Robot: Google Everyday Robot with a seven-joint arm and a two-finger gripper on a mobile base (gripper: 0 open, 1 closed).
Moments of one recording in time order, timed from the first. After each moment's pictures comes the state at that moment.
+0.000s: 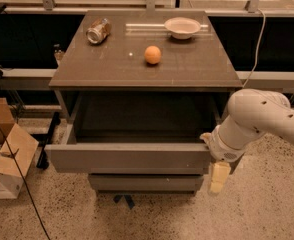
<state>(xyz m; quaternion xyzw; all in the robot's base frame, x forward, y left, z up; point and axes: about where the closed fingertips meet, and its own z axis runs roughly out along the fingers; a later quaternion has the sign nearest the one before) 0.490 -0.198 0.642 -0.67 0.73 0.08 0.11</state>
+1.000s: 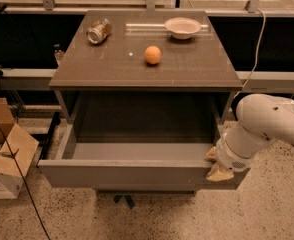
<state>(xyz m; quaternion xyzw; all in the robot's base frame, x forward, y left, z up) 0.449 -0.206 0.645 -0.66 0.74 0.10 0.08</state>
